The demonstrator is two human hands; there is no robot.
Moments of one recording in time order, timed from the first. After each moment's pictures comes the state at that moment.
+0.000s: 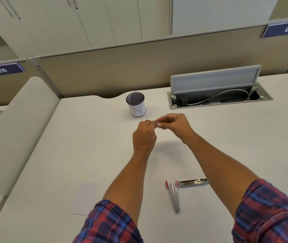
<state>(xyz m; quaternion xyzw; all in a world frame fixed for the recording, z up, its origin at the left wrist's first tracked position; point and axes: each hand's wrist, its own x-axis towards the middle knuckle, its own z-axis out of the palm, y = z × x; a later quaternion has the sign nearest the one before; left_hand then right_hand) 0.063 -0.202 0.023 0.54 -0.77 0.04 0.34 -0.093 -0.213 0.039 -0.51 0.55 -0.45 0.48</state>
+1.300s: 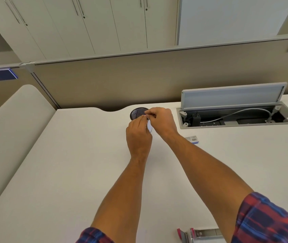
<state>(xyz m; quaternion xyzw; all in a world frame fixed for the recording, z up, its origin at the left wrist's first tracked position) 0.084 -0.325 0.005 0.54 -0.69 0.05 0.47 -0.021 -0.360 0.041 -0.65 0.62 -0.39 0.20</state>
